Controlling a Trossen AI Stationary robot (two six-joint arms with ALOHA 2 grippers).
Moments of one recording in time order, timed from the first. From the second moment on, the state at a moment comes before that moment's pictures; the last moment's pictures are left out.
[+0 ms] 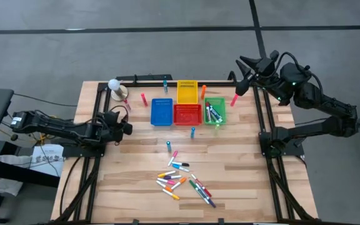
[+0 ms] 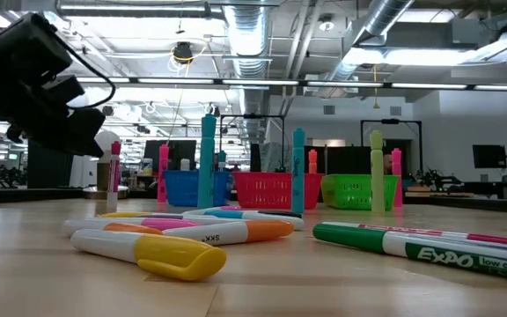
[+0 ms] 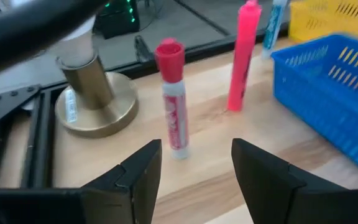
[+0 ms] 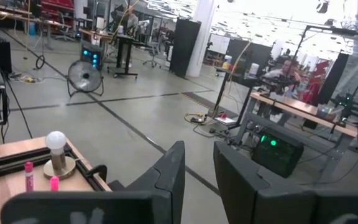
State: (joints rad) left arm -0.11 0.67 0.14 -0.39 -1.08 -0.79; right arm -0.21 0.95 1.29 -0.36 0.60 -0.27
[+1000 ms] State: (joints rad) left arm 0.05 0.67 0.13 -0.18 -0.97 -0.55; right arm -0.21 0.95 1.29 -0.35 0.60 -0.24
